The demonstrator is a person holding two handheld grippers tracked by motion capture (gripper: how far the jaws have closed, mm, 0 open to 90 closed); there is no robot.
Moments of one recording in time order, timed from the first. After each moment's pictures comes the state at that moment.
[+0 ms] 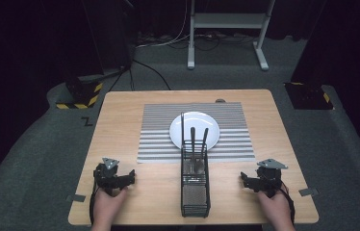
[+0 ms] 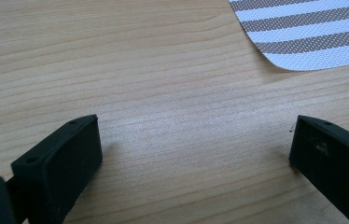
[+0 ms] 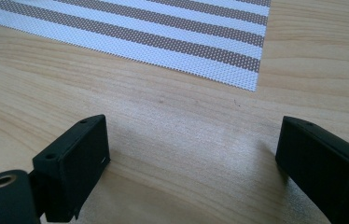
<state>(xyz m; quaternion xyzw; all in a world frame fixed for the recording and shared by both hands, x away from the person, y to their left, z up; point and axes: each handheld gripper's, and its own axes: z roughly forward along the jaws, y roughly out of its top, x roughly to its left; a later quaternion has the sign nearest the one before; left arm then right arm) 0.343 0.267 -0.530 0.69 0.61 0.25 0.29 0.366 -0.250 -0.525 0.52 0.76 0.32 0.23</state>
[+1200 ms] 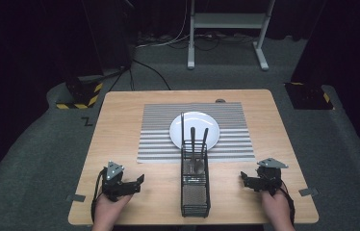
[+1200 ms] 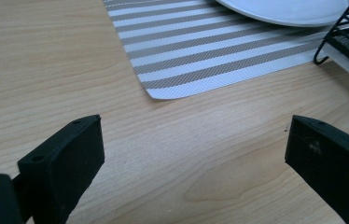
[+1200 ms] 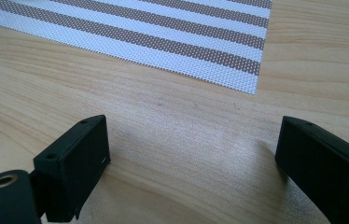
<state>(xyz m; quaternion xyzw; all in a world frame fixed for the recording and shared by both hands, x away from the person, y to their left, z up) 0.313 0.242 -0.505 0.72 0.51 0.23 0.41 0.369 -0.251 -0.525 0.51 0.76 0.33 0.22</state>
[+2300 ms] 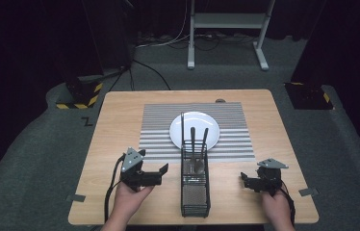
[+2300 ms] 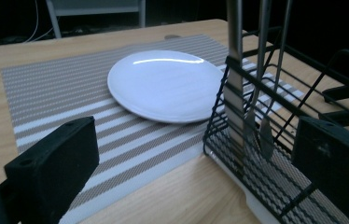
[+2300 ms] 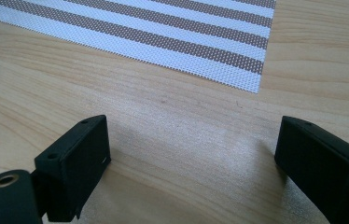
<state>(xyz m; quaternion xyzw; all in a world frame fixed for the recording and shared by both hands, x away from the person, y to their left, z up) 0.327 0.174 -0.438 0.72 0.42 0.22 0.50 0.367 -0.252 -0.525 0.50 0.77 0.33 0.22</state>
